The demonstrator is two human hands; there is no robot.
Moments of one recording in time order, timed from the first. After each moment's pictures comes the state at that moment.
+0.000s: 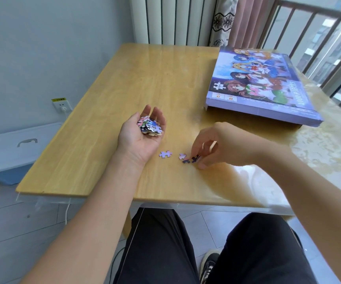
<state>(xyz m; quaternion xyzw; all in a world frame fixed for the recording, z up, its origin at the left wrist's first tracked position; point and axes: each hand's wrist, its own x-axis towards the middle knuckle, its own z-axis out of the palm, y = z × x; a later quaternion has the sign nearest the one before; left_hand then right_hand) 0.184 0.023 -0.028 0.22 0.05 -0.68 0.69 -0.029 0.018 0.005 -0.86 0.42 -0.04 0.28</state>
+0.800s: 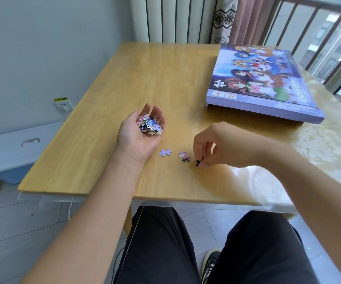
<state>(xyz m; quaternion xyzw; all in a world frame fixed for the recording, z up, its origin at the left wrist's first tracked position) 0.185 0.024 -0.029 0.23 0.05 -0.68 0.69 -0.031 0.023 0.006 -0.88 0.39 -0.02 0.27</state>
